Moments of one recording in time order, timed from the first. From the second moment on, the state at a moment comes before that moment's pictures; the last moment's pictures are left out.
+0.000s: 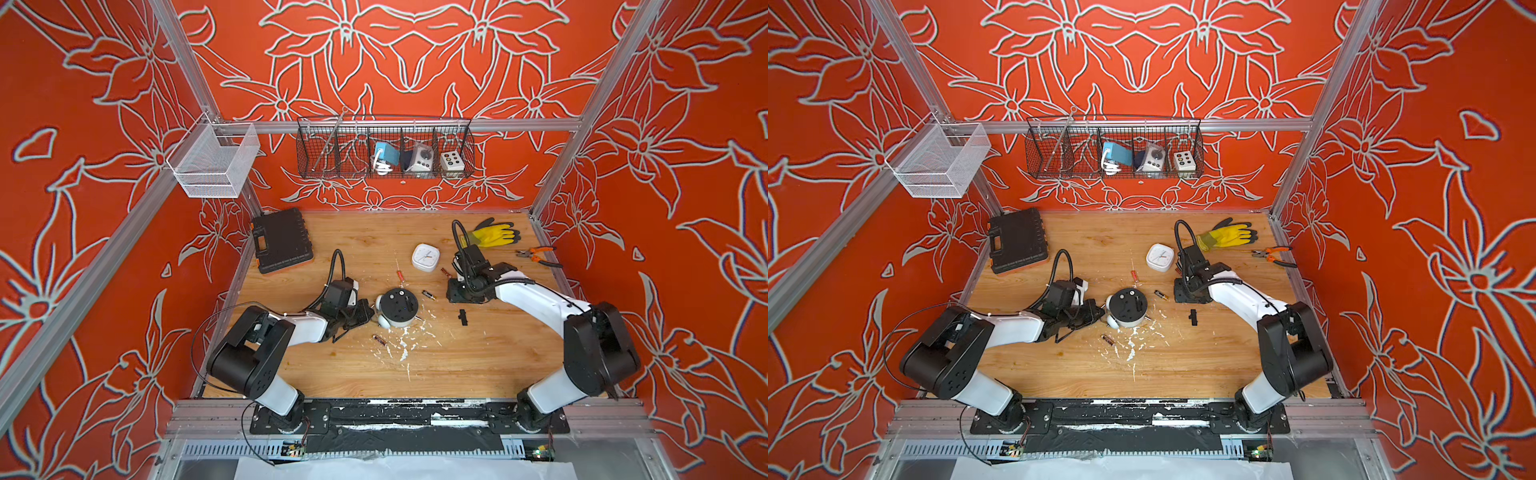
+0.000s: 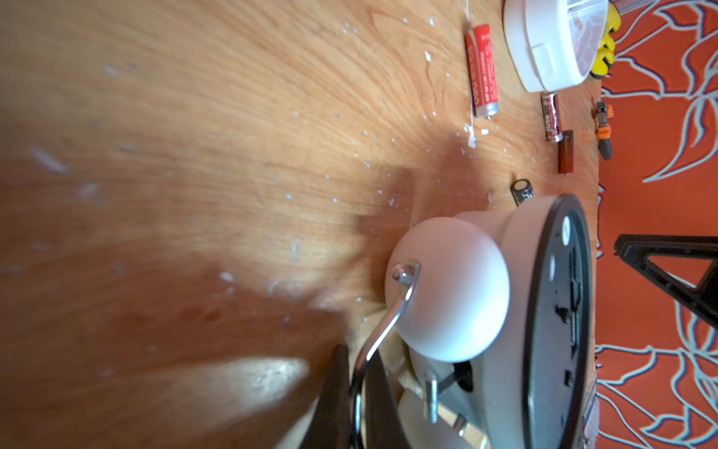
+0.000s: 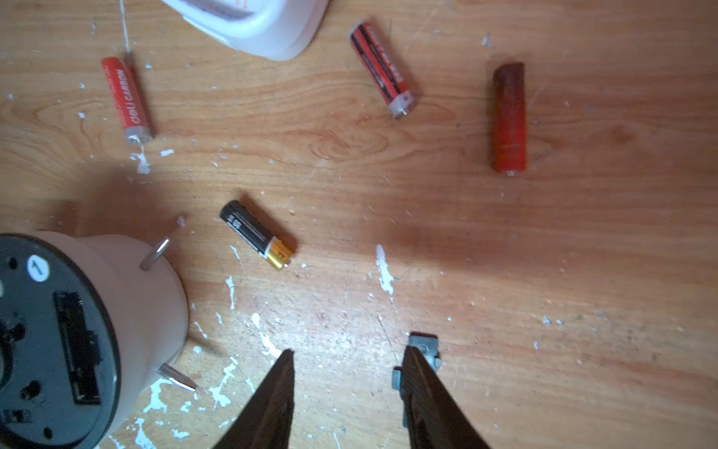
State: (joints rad) left arm -0.36 1.55 0.50 0.24 0.37 -0.75; right arm 0.46 1.59 1.05 -0.63 -0.04 0.37
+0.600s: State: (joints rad) left arm -0.35 1.40 0.48 0.19 0.28 -0.72; right arm 0.48 1.77 1.28 -0.64 0.02 0.17
